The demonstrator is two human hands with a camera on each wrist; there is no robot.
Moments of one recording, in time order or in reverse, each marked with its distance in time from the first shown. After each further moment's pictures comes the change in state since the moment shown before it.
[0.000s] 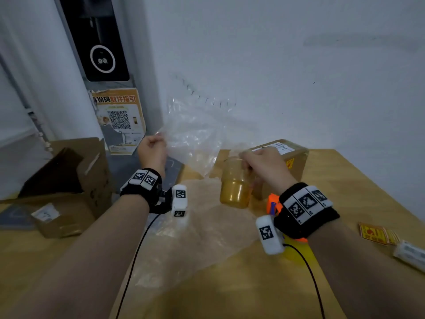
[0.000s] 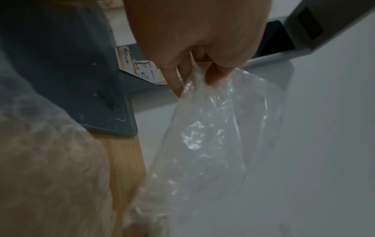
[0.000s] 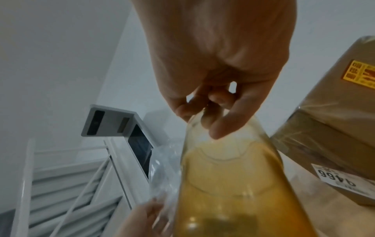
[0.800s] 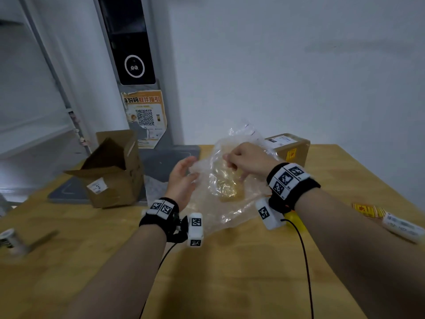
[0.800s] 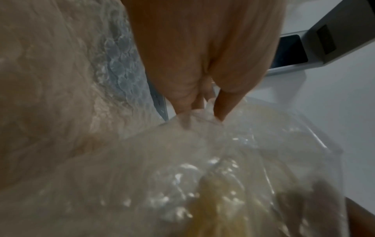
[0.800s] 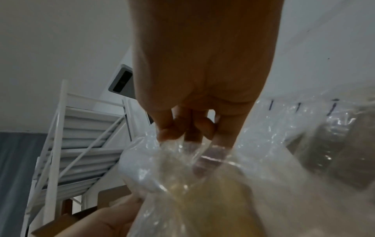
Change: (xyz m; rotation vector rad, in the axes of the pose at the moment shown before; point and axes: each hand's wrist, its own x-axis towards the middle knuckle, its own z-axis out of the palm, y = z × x) left_hand -0.133 -0.008 -0.092 -0.149 -0.472 -0.203; right_hand -0.062 -0.026 0.033 -0.360 -0.319 -0.226
